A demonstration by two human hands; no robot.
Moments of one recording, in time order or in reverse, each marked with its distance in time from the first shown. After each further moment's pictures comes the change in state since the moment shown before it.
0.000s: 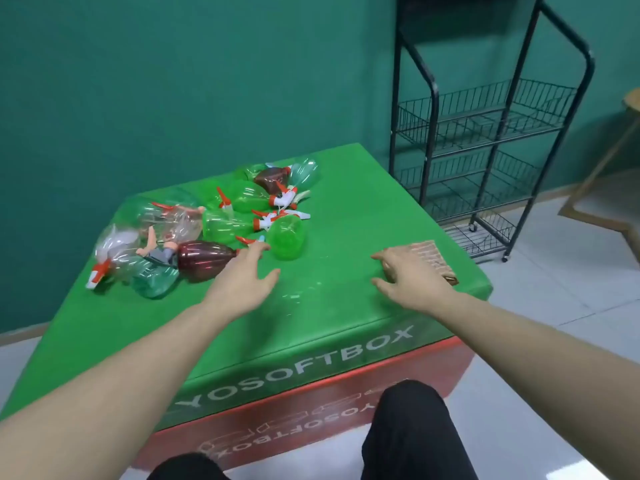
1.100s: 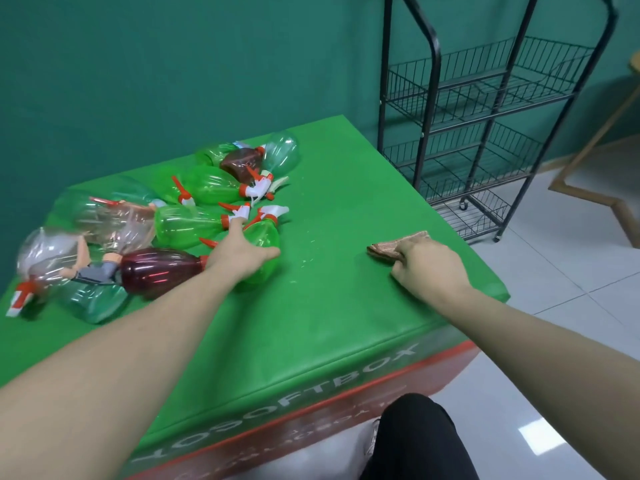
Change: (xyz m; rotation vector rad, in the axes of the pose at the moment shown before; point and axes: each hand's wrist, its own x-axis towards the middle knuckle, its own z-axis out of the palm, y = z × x) left_hand 0.138 -0.004 0.043 -0.210 -0.047 -0.351; right_hand 0.052 0.039 0.005 -0.204 0.099 0.293
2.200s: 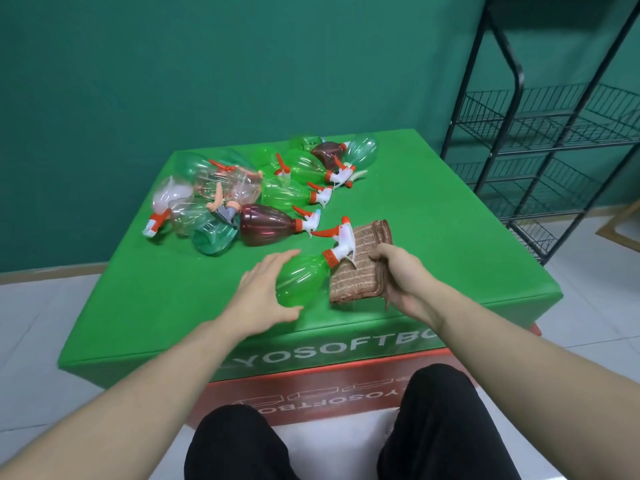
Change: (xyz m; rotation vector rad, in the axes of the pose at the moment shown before) left_hand -0.145 -0.164 -0.053 0.030 -0.017 0.421; right_hand -0.091 -0.185 -0.014 1.660 -0.498 0.368
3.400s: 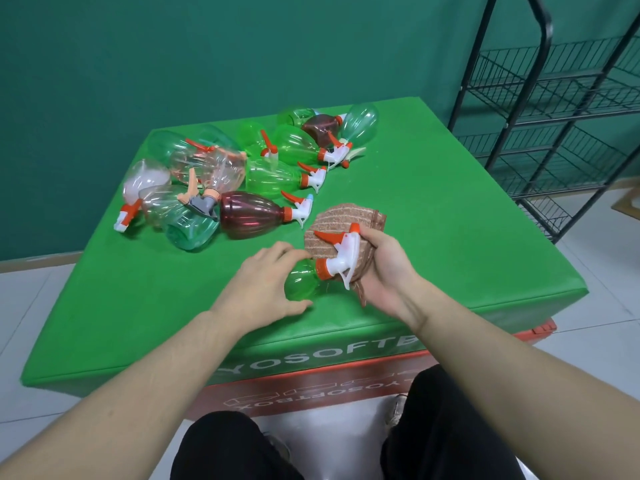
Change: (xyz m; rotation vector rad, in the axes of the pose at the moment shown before) left_hand 0.043 0.007 0.013 0.325 -0.057 0.148; right_hand 0.042 0.007 0.011 0.278 -0.127 0.087
